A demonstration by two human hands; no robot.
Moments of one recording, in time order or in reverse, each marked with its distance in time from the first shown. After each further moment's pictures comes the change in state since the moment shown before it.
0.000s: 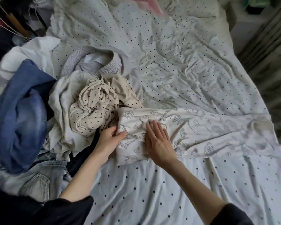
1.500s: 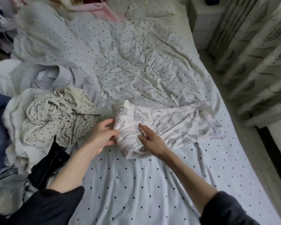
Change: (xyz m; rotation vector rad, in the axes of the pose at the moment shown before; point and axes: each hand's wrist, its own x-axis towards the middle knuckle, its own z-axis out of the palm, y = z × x) left_hand -0.040 0.073 0.148 0.038 -0.103 -0.101; right_hand -0.054 0.119 -0.089 0.722 -0.110 0.260
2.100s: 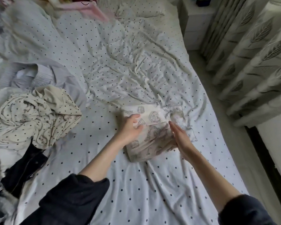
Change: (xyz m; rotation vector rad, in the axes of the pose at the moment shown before) left_hand 0.008 0.003 0.121 0.510 -0.110 0.302; right_hand -0.023 0.069 -0.108 0.510 0.219 0.226
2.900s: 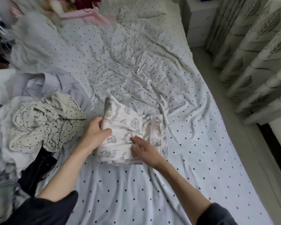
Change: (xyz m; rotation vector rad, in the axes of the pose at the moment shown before) left_hand -0.030 -0.016 -0.070 -0.004 0.264 -0.144; right_hand -0.023 0.013 0.076 -0.454 -0.356 -0.246
